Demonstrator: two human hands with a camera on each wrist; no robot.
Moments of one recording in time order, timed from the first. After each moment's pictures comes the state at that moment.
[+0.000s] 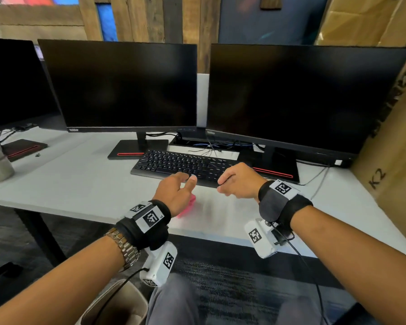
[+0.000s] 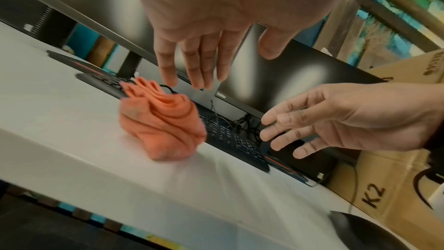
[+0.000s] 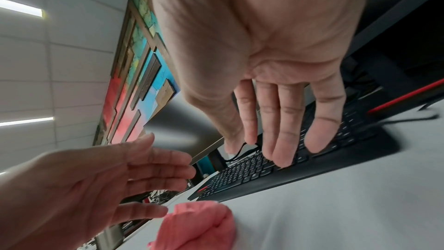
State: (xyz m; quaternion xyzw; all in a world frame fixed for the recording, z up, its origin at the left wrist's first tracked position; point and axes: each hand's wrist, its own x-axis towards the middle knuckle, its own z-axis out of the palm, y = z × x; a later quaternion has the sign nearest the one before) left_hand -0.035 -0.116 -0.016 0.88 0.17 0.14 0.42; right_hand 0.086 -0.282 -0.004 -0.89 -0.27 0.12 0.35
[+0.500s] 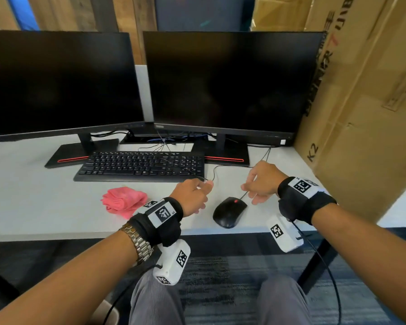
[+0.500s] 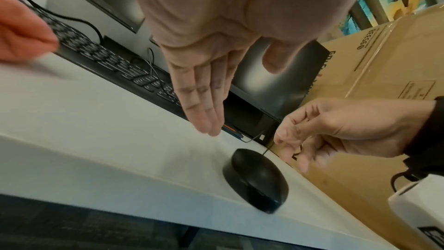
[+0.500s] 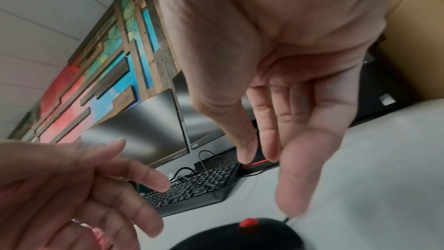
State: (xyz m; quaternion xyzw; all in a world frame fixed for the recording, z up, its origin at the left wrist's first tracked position) left_hand 0.018 -0.237 -0.031 0.87 0.07 -0.04 0.50; right_hand 0.103 -0.444 -0.013 -0.94 -0.07 0.12 0.31
